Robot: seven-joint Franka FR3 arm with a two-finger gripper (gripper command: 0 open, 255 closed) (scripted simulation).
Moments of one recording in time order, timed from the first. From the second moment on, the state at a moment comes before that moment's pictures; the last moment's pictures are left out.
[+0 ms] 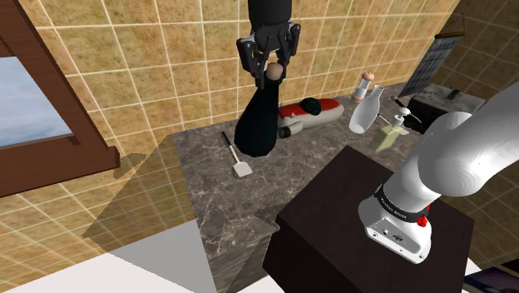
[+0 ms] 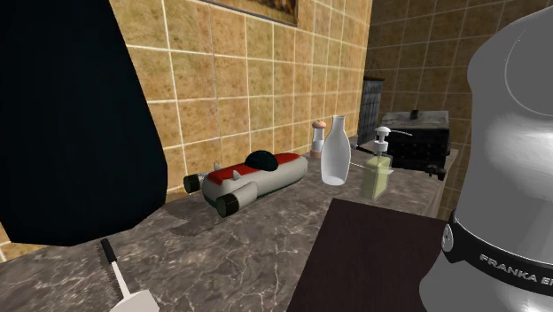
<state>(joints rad) 0.09 -0.31 0.40 -1.97 0.06 1.55 0.58</state>
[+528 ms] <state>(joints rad) 0.09 -0.29 0.40 -1.84 0.06 1.45 0.58</state>
